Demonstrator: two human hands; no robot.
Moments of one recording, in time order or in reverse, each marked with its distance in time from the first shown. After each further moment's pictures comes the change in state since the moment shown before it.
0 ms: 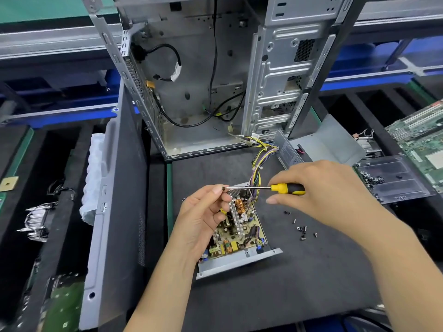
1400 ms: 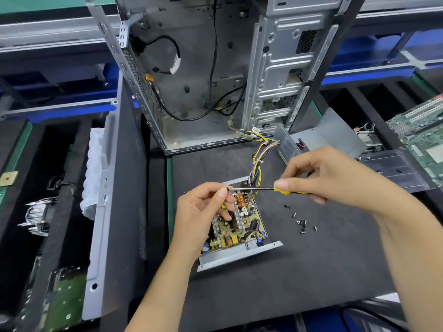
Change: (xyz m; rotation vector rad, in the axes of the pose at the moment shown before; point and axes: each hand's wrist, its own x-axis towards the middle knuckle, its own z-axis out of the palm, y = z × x) left_hand -0.010 -0.007 -0.005 0.386 0.016 0.292; right_hand 0.004 0.019 -0.007 0.757 -0.220 0.042
